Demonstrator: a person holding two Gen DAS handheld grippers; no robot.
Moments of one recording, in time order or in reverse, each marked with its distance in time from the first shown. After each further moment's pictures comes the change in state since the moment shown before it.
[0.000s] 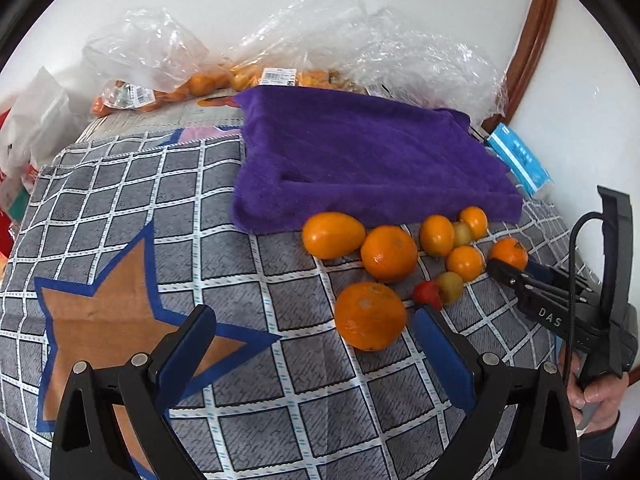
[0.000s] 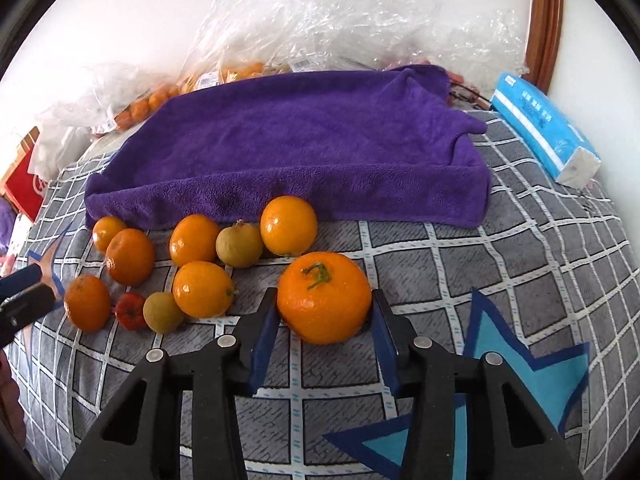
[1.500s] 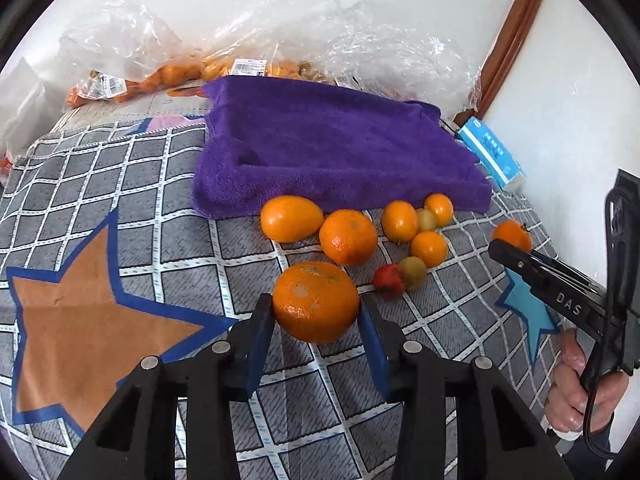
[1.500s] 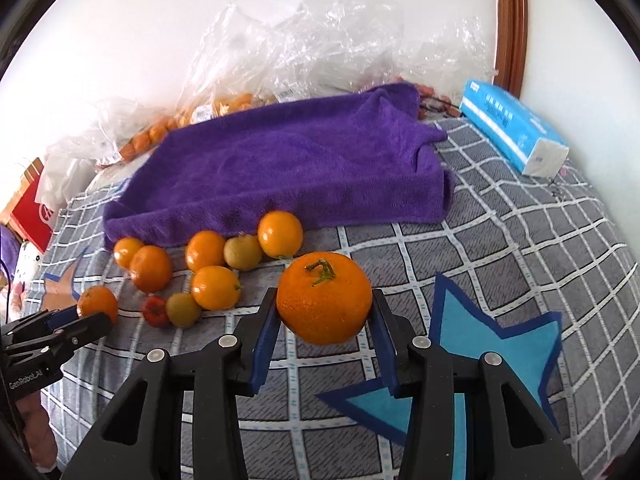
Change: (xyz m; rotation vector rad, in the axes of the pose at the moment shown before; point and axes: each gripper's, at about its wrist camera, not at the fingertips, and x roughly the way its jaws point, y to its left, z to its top) left arm -0.004 -0.004 -0.003 -0.013 0.025 -0.125; right arm -0.044 -0.007 -0.003 0.082 -0.073 0.025
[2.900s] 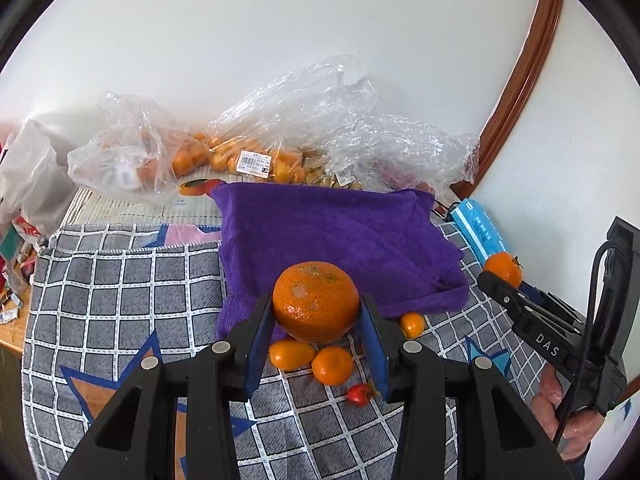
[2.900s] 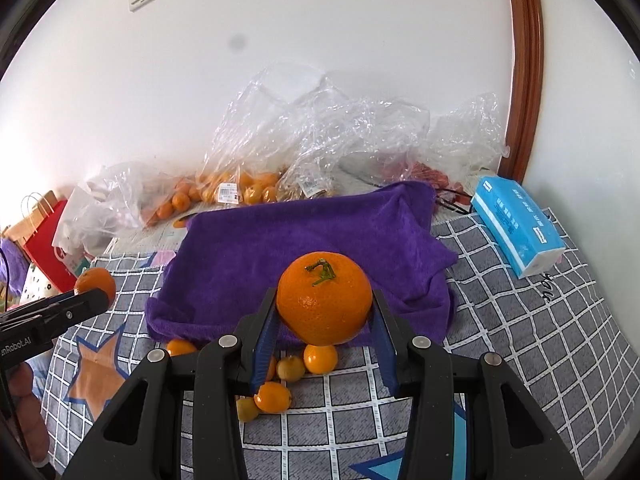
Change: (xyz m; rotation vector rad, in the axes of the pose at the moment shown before) left arm -0.056 -0.005 0.091 -0.025 -0.127 0.008; right arm -0.040 0.026 0.086 -0.022 -0.114 0.014
